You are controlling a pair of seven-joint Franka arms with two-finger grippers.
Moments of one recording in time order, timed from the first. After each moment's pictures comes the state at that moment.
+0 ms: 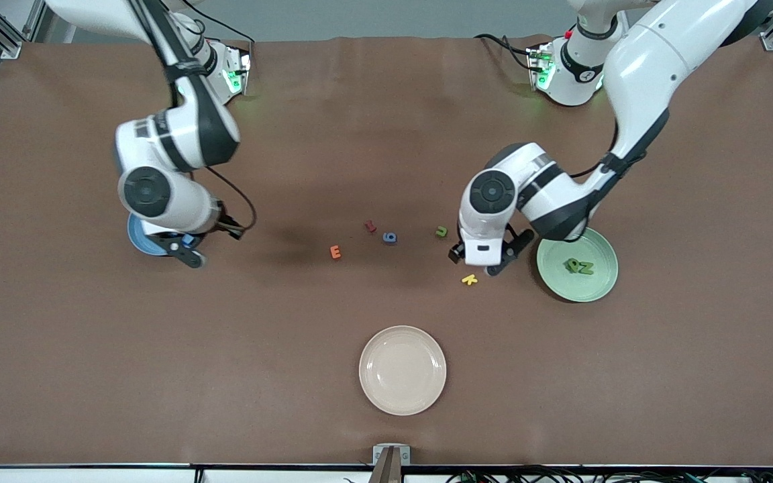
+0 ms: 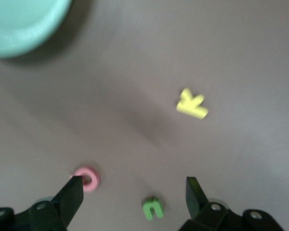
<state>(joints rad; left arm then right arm) 0.11 0.70 -0.83 -1.82 0.56 2.09 -1.77 0.30 0.20 -0.05 -2.03 0.03 1.94 0.77</state>
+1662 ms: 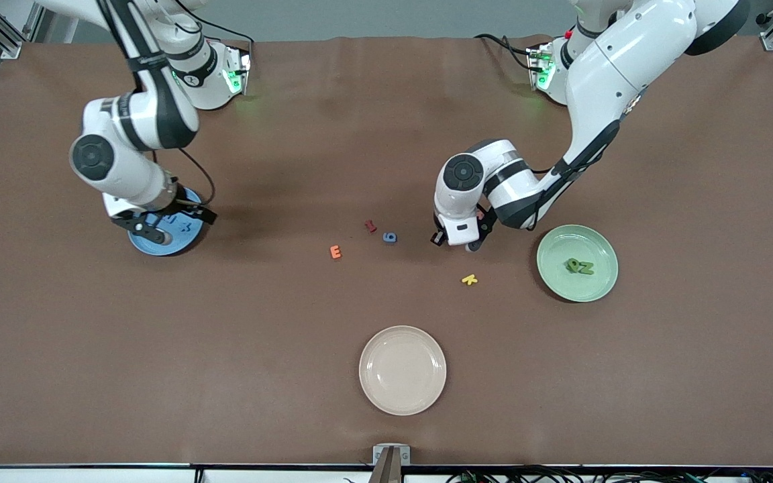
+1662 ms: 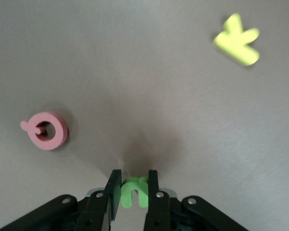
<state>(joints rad) -0.02 0.70 -0.71 -1.93 0.61 2.35 -2.07 0.24 0.06 -0.01 -2.34 0.04 2.27 0.68</state>
